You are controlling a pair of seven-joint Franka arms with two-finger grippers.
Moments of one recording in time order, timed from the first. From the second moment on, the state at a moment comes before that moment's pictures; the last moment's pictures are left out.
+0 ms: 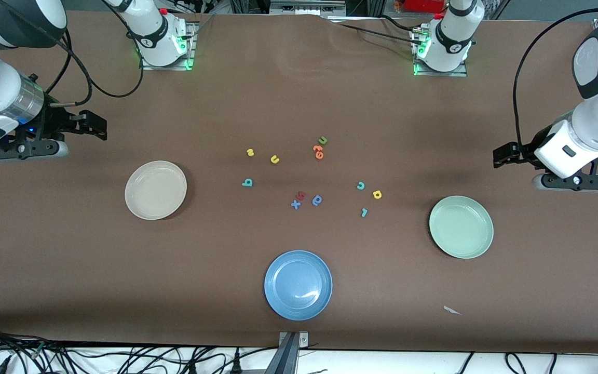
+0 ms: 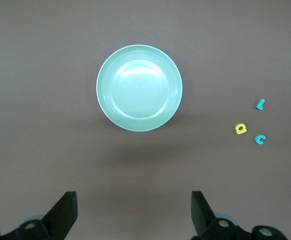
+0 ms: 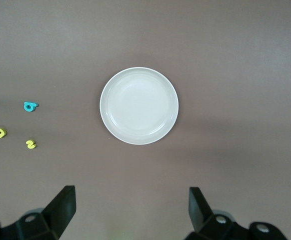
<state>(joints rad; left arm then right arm) -0.16 0.15 0.12 -1.66 -0.02 1.70 -0.01 0.07 0.06 0.05 -1.67 -0.02 1.63 0.01</state>
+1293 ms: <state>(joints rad) -0.16 0.15 0.12 -1.66 -0.02 1.70 -0.01 0.06 0.06 0.05 -1.67 -0.02 1.62 0.01</state>
